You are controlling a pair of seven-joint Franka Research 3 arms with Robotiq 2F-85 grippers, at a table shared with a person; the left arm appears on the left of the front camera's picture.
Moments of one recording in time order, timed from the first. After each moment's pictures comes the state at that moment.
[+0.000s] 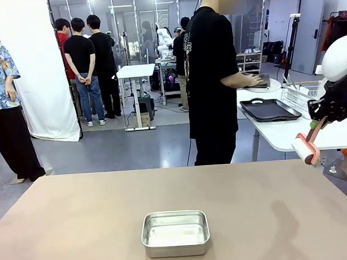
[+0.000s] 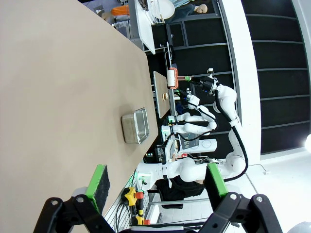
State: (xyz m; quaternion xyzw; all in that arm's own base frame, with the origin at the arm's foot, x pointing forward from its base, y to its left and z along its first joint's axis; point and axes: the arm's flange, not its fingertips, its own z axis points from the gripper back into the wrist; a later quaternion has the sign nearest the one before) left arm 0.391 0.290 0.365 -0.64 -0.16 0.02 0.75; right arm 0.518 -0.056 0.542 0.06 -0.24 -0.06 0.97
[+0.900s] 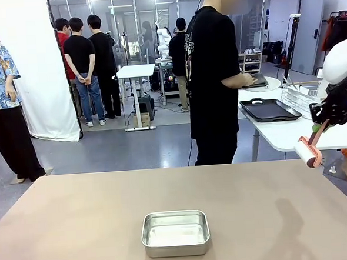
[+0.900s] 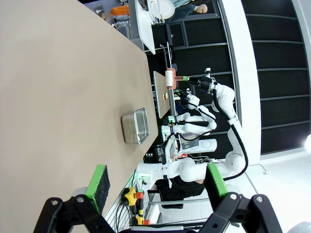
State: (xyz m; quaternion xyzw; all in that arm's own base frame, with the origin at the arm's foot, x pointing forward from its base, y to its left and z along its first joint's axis) left arm 0.391 0.290 0.365 -0.64 -0.16 0.02 0.75; right arm 0.523 -0.065 0.532 0.06 -0.23 -0.07 0.97
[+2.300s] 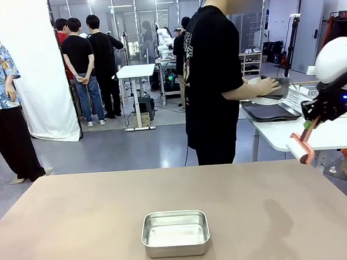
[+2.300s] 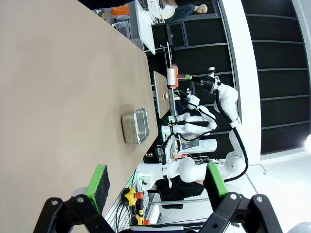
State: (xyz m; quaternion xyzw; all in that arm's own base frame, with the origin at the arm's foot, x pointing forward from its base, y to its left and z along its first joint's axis) left arm 0.391 0.290 0.365 -0.64 -0.16 0.02 0.75; right arm 0.521 -0.013 0.554 0.05 -0.25 0.01 0.97
